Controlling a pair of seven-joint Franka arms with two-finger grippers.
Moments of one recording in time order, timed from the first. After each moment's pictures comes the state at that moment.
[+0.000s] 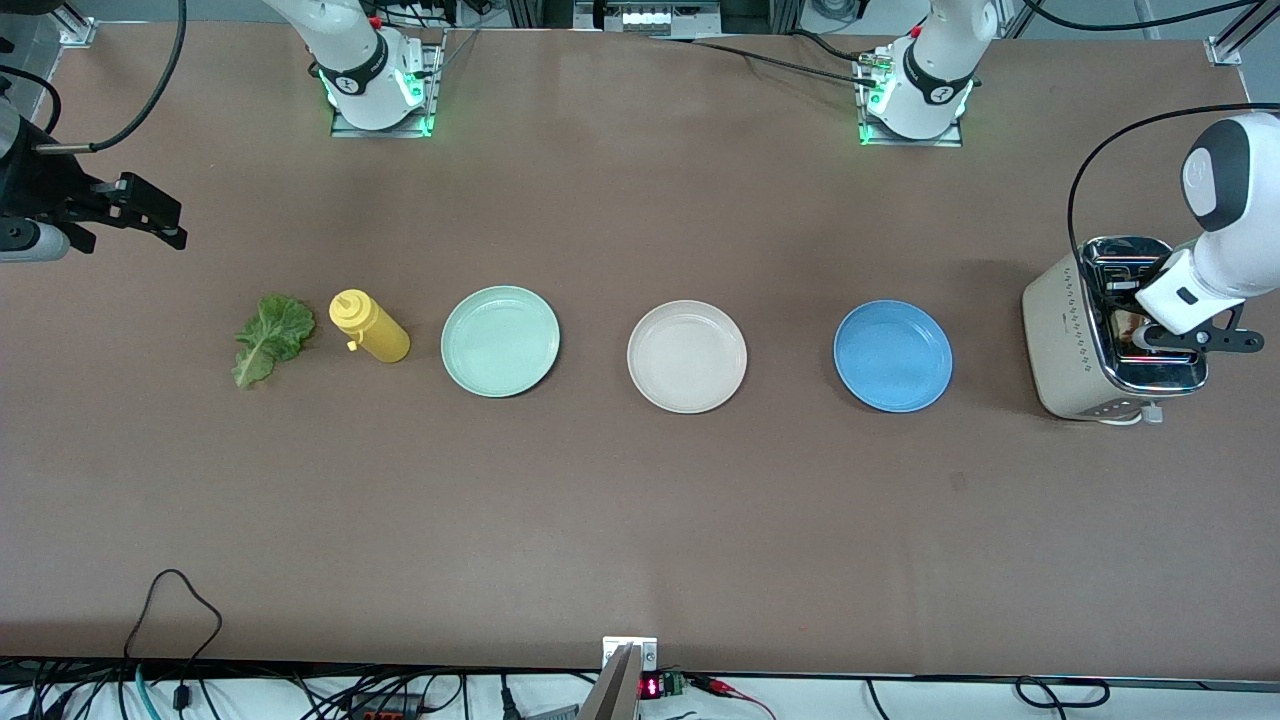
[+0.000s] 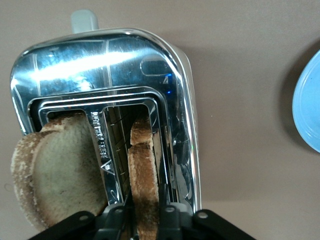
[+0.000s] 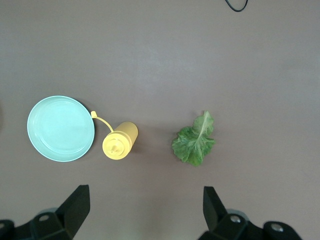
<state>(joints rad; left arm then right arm) 0.25 0.10 -0.01 -2.10 0.24 2.05 0.21 0.04 0.00 -0.01 -1.59 -0.02 1.59 -0.04</state>
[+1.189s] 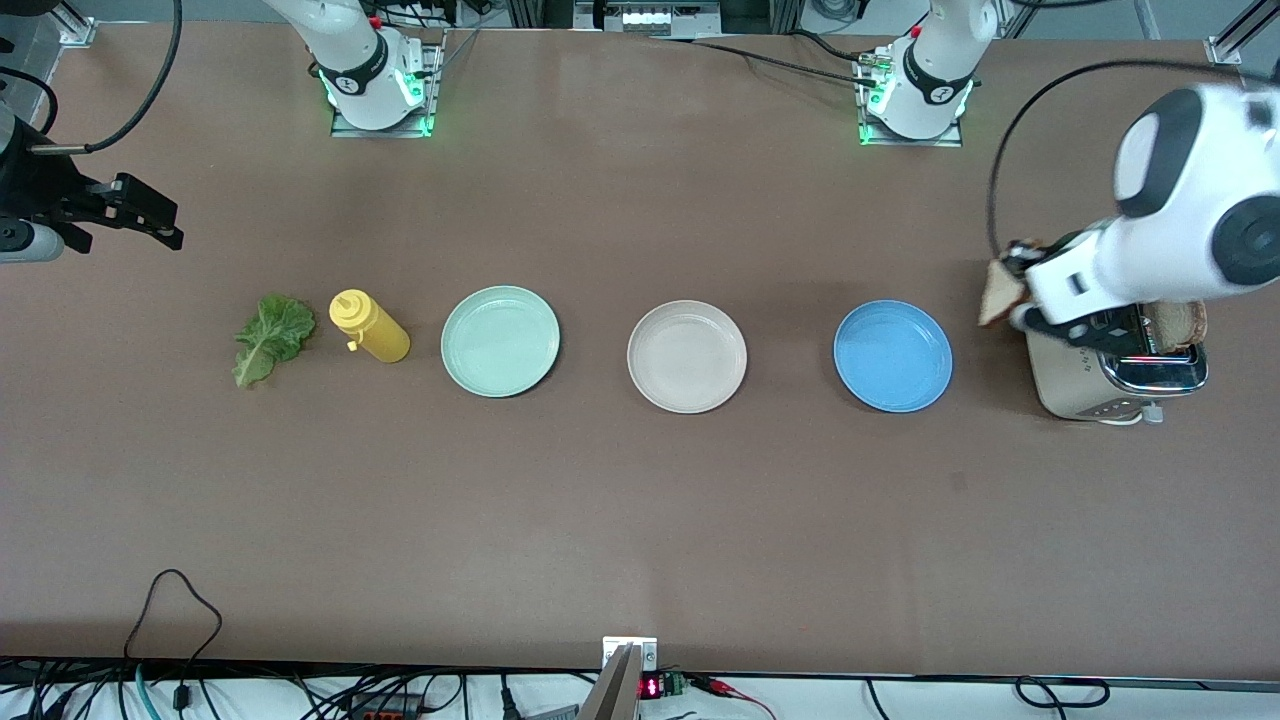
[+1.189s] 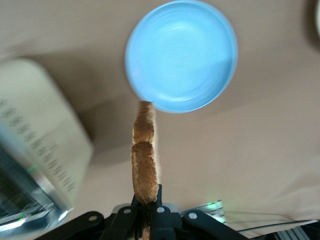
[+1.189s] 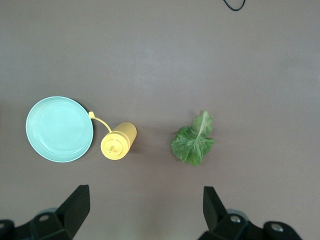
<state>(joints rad) 0.17 0.22 -0.27 -1.76 0.03 1.55 0.20 0.03 0.00 -0.01 -1.59 -0.02 1.59 -0.04</state>
